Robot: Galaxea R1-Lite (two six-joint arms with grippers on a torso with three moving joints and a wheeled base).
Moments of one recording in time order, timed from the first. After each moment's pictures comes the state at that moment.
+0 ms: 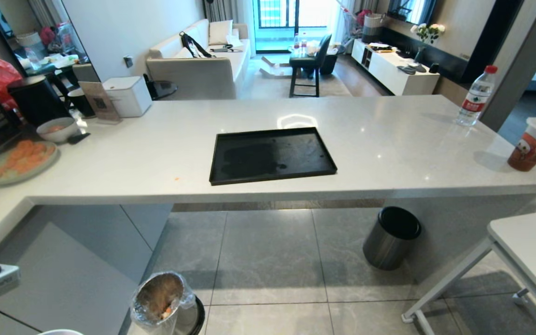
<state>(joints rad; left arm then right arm) 0.24 1.18 -0.74 0.90 -0.06 0.30 0.00 0.00 0.00 0.00 0.00 0.04</state>
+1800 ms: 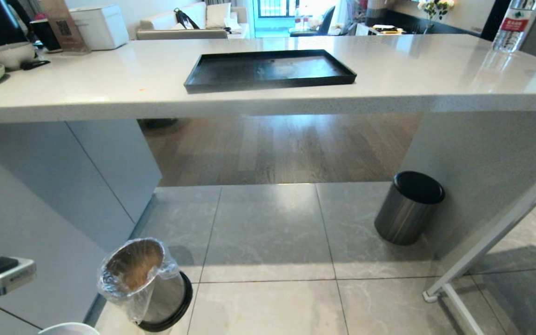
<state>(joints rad) 0.18 1.22 -0.74 0.85 -0.06 0.29 0.00 0.00 0.00 0.00 0.00 0.04</state>
